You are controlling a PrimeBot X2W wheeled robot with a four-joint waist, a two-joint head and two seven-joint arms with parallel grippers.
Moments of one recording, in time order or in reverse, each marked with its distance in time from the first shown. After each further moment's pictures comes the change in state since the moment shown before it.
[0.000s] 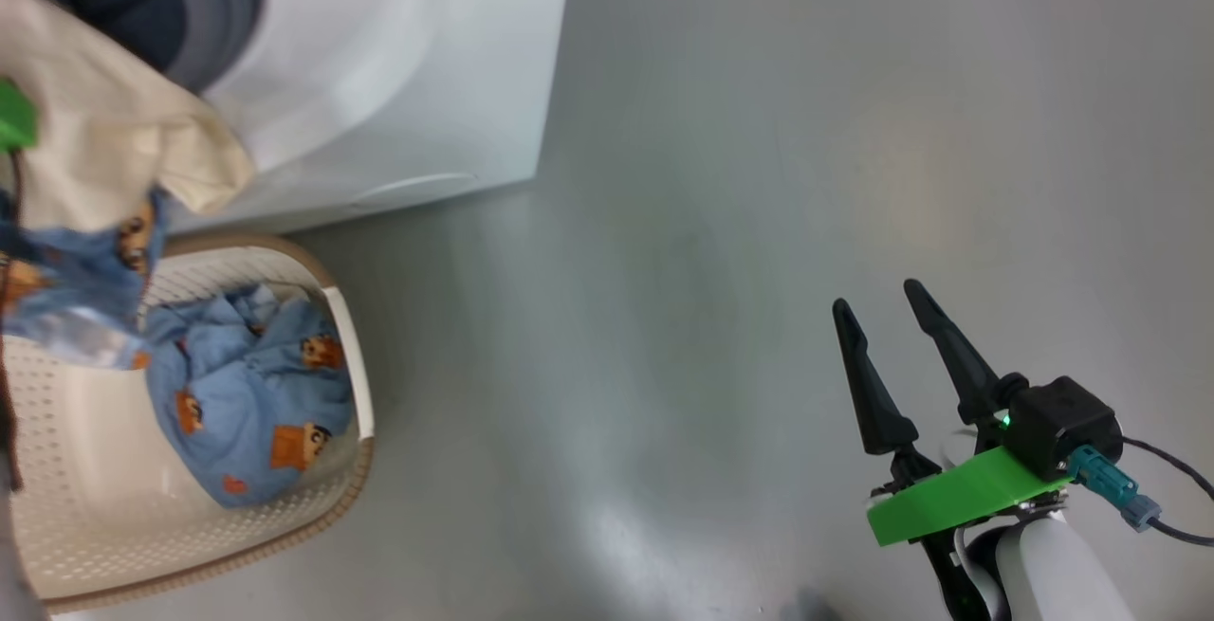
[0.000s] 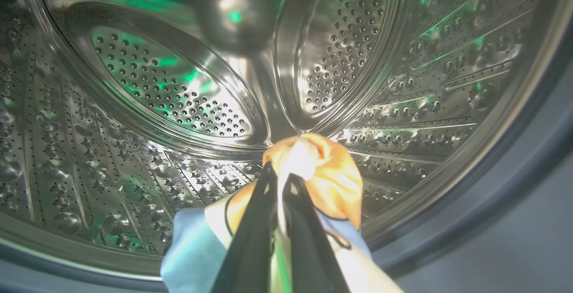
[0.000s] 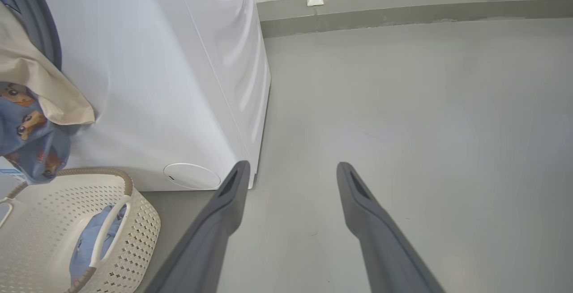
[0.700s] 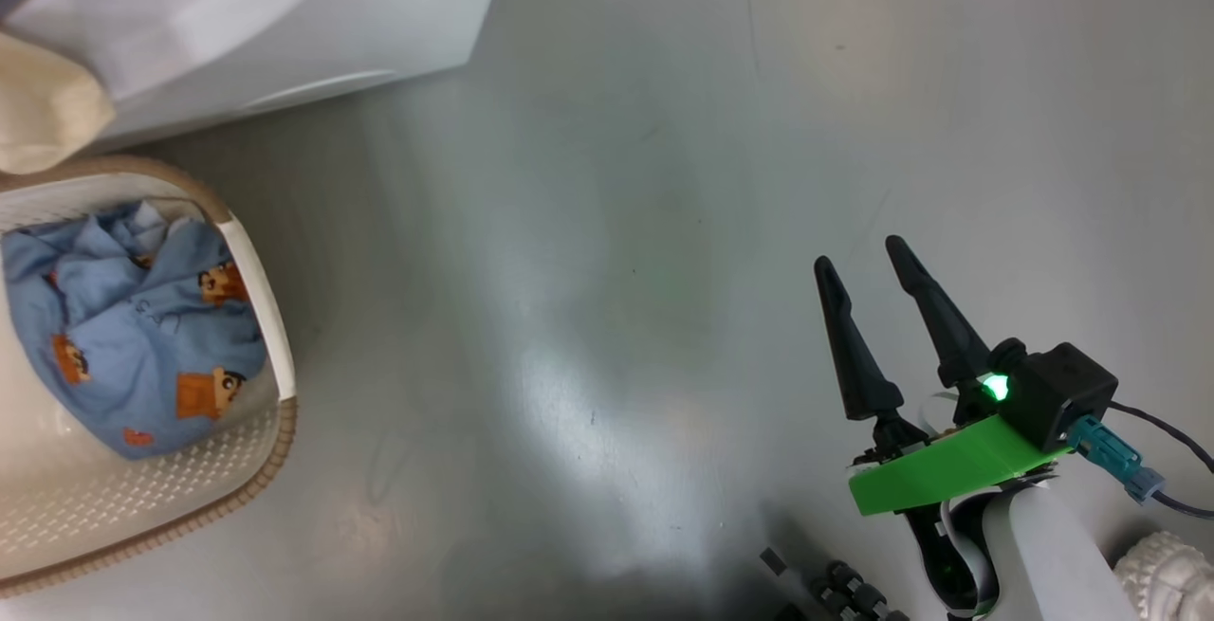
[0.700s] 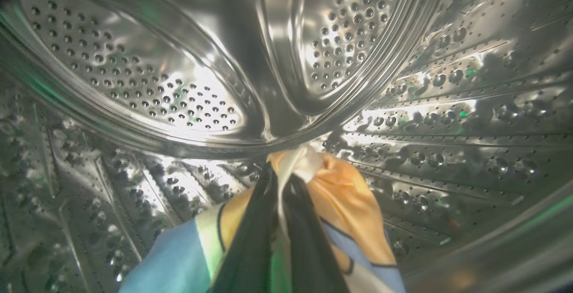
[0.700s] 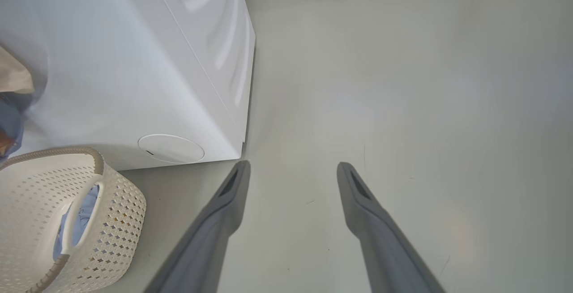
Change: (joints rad) left arm -0.304 0.089 -0.071 0.151 0.072 0.046 -0.080; right arm -0.059 0.012 0.036 -0.028 0.067 0.000 0.000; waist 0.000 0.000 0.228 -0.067
